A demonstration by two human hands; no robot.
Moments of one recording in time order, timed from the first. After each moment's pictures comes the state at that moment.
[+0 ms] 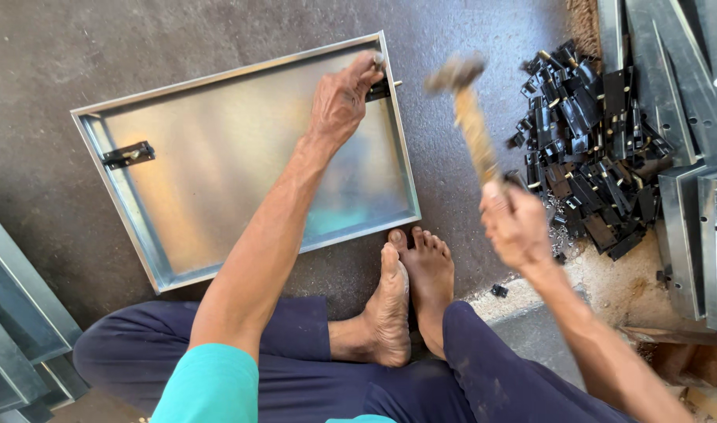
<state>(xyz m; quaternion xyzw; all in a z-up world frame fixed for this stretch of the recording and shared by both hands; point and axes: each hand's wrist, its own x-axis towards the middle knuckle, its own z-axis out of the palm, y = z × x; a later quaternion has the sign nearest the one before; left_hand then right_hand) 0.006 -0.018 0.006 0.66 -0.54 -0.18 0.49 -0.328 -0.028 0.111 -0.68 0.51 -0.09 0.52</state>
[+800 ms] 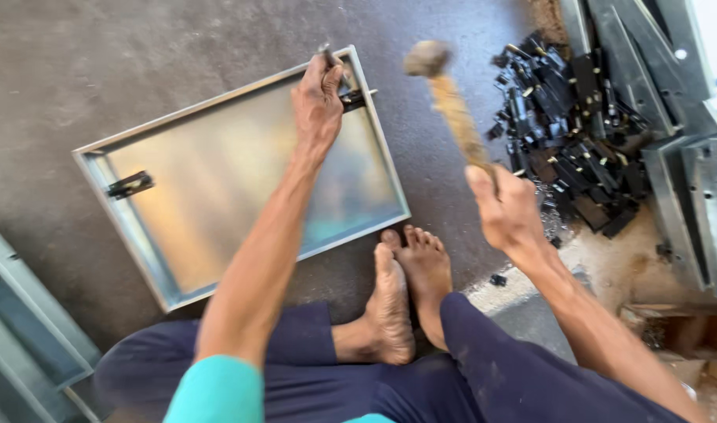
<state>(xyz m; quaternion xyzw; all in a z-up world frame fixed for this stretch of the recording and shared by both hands) -0.004 -0.022 0.044 0.73 -0.42 -0.24 0.48 -0.310 -0.033 0.152 -0.76 0.52 -0.09 0.38</state>
